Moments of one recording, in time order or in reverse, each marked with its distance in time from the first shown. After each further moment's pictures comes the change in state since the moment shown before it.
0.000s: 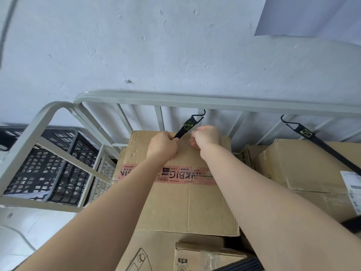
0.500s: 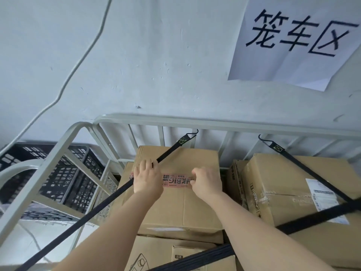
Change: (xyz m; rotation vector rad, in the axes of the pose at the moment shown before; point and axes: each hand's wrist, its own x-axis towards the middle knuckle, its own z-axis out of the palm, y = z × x) left_hand -0.088 -0.040 -0.023 0.819 0.151 0.191; right_hand -0.101 0.043 -0.068 -1.111 -0.133 -0.578
